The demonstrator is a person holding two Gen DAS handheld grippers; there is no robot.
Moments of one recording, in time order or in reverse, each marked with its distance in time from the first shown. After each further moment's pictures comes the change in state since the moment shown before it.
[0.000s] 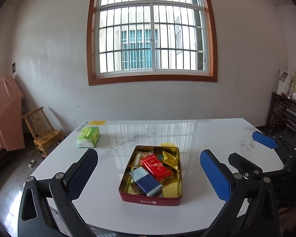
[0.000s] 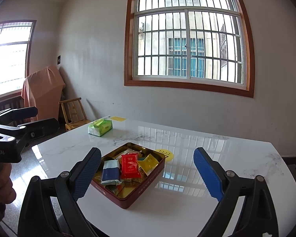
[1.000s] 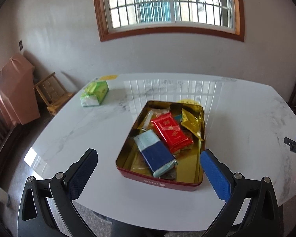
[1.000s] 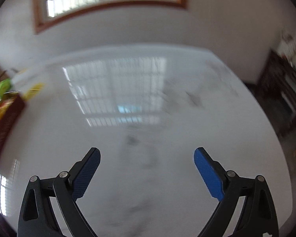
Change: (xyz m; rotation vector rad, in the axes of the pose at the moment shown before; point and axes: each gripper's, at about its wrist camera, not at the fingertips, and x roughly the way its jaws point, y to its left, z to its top) left arm 0.121 -0.019 -0.040 -0.022 0.350 0.173; right arm 0.104 -0.328 -0.150 0.318 0.612 -0.430
